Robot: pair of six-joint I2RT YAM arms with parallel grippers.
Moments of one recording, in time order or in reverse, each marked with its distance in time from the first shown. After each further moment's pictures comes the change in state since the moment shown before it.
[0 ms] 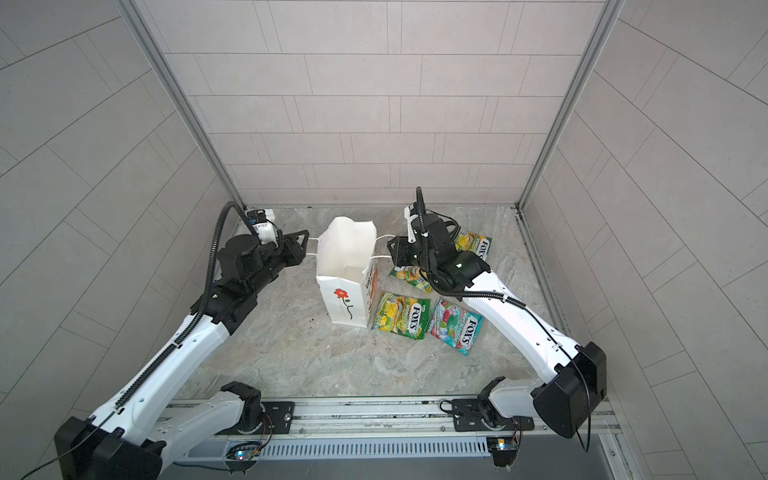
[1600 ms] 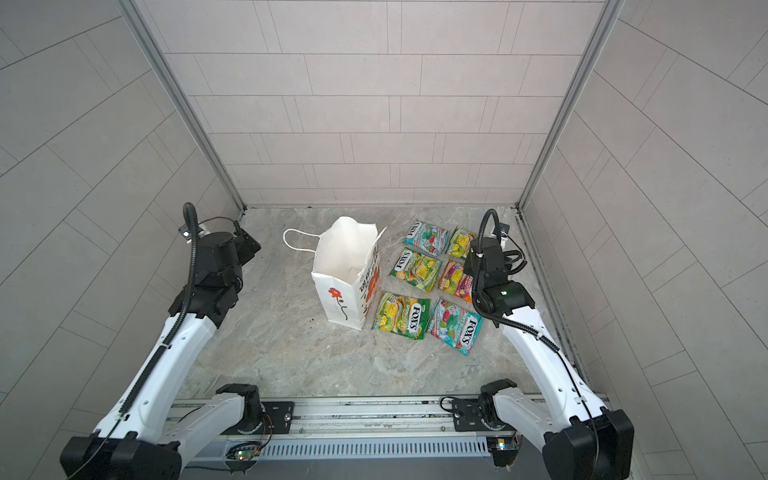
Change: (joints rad) left arm 0.266 0.010 0.033 -0.231 -0.554 -0.055; right arm -0.401 -0.292 -0.414 0.052 0.516 -0.115
